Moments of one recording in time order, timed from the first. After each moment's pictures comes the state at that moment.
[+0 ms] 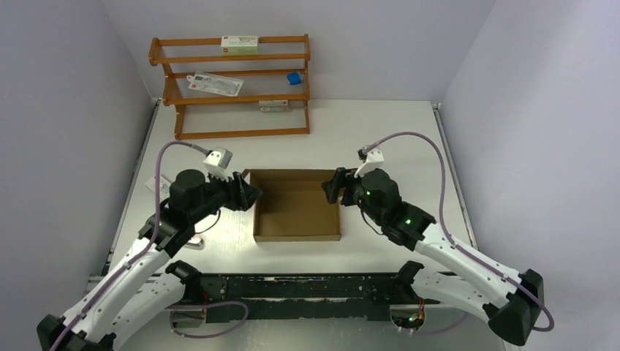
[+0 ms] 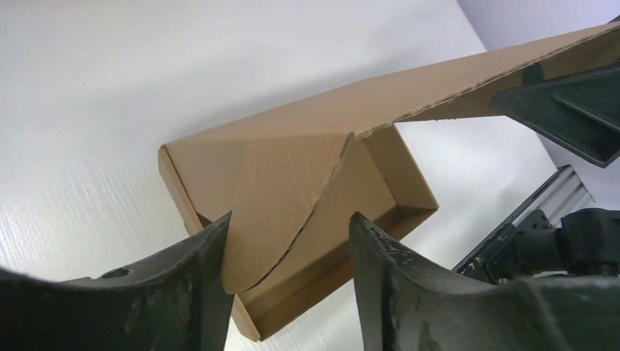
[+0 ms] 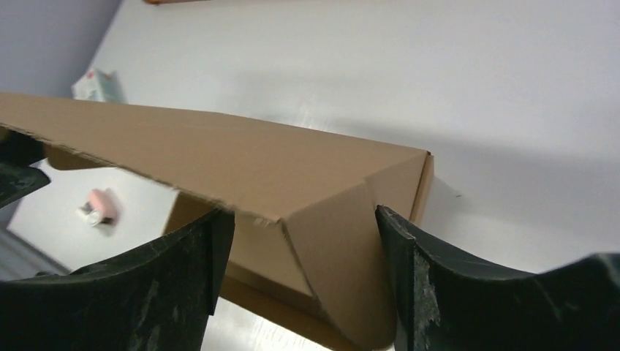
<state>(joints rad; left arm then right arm) -0.52 0.73 0.63 -0.23 0.17 -0.41 0.82 0.91 0.71 -0.18 0.32 0.49</state>
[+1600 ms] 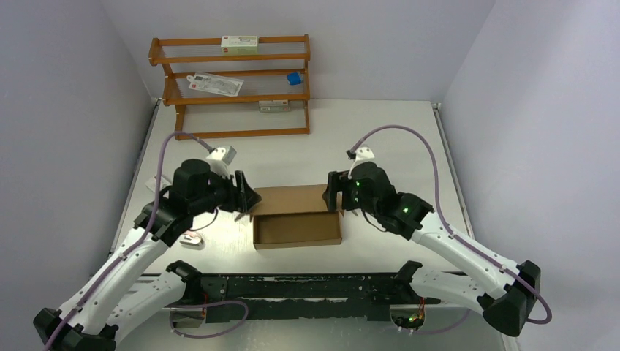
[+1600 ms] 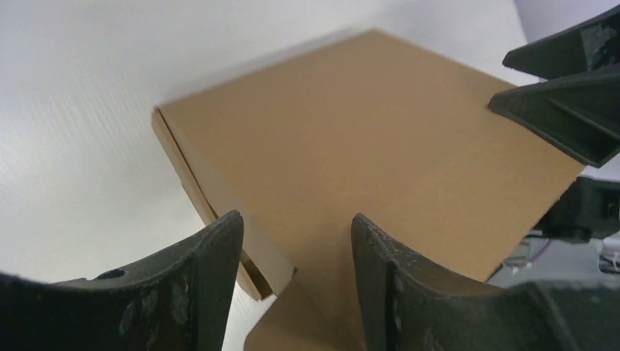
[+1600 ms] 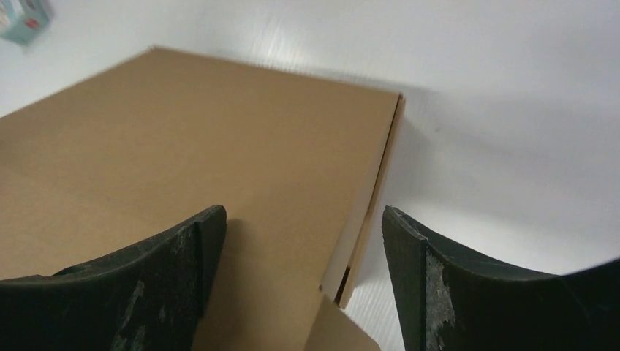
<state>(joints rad) -0.52 0.79 0.83 -0.54 0.18 -0.44 0.82 0.98 0.90 -0.51 0.25 0.45</state>
